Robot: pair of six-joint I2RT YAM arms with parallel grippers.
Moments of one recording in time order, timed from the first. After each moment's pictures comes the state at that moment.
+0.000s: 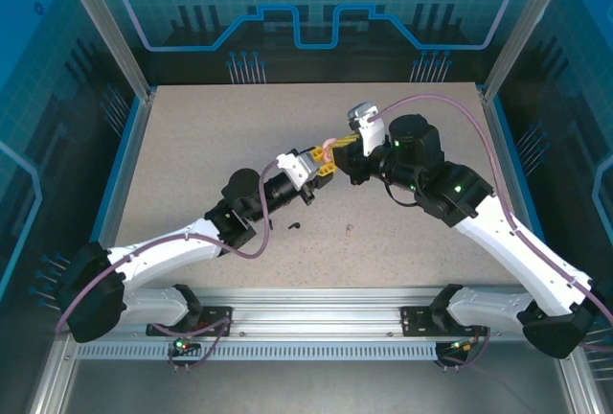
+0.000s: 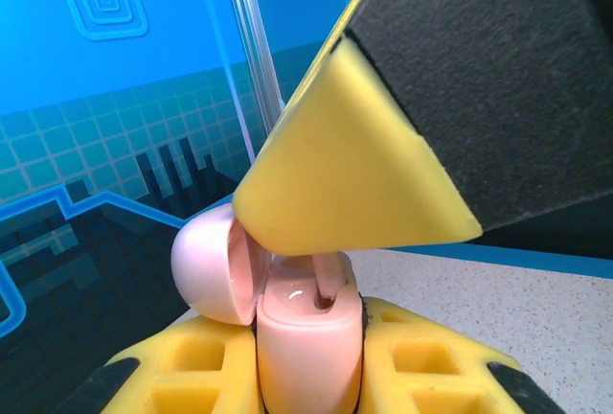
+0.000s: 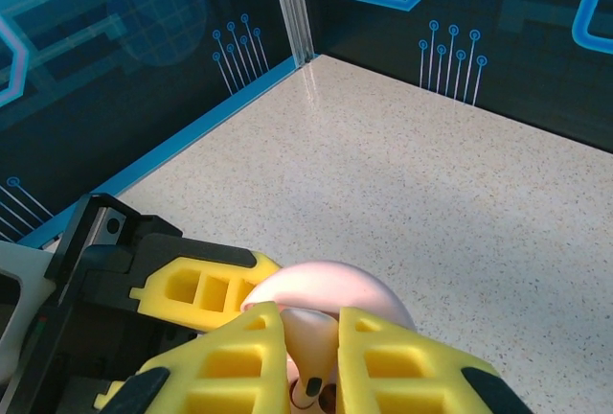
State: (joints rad) left arm -0.80 1.24 0.73 0.66 0.11 0.20; right arm 0.73 1.14 1.31 -0.55 -0.08 0.14
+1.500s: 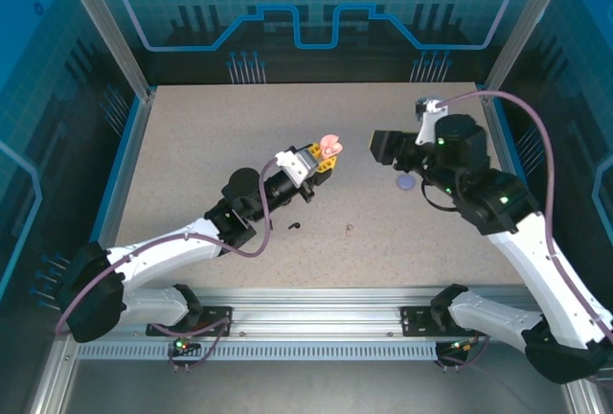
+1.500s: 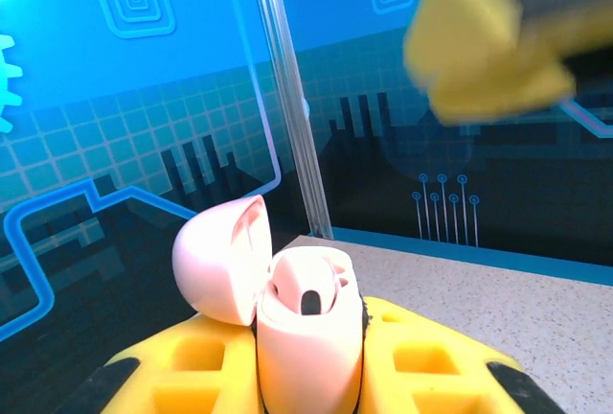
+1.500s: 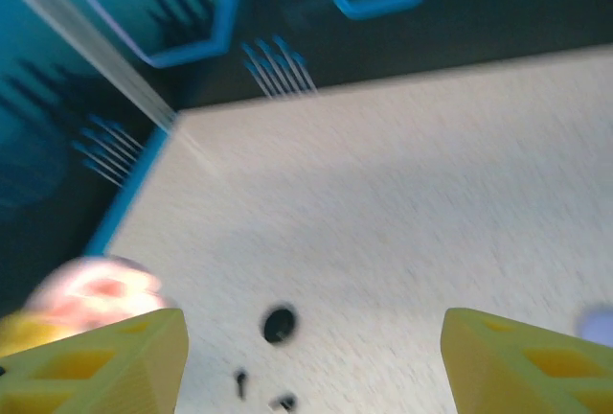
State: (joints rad) left arm -0.80 1.24 0.74 0.66 0.05 0.20; right arm 0.55 1.03 1.32 -0.78 0.11 0.53
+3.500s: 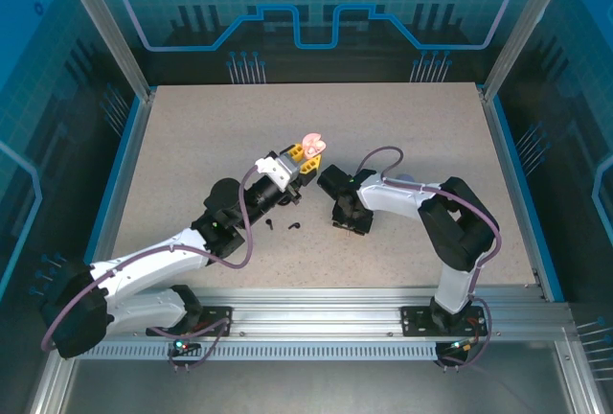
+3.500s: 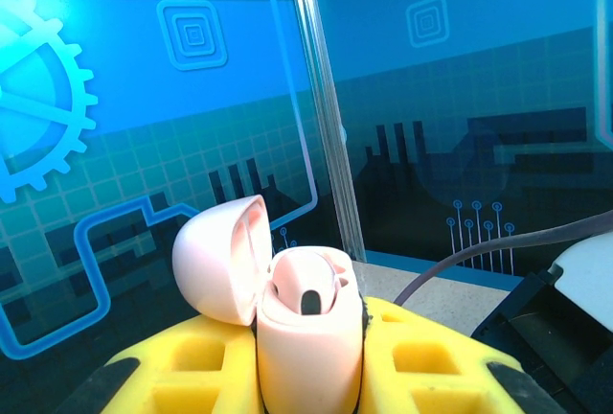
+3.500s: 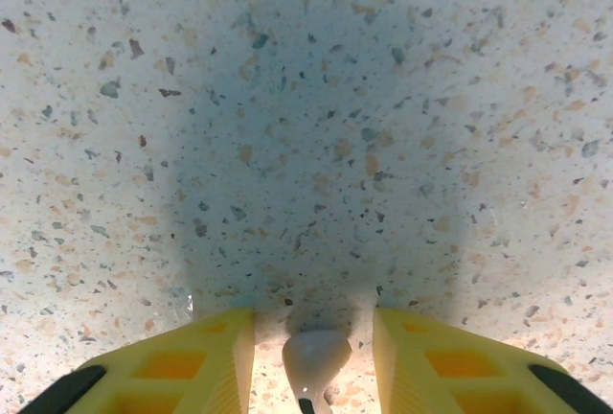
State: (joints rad) left arm -0.79 1.12 0.65 0.71 0.00 0.21; right arm 0.73 1.81 1.11 -0.79 0.10 1.10
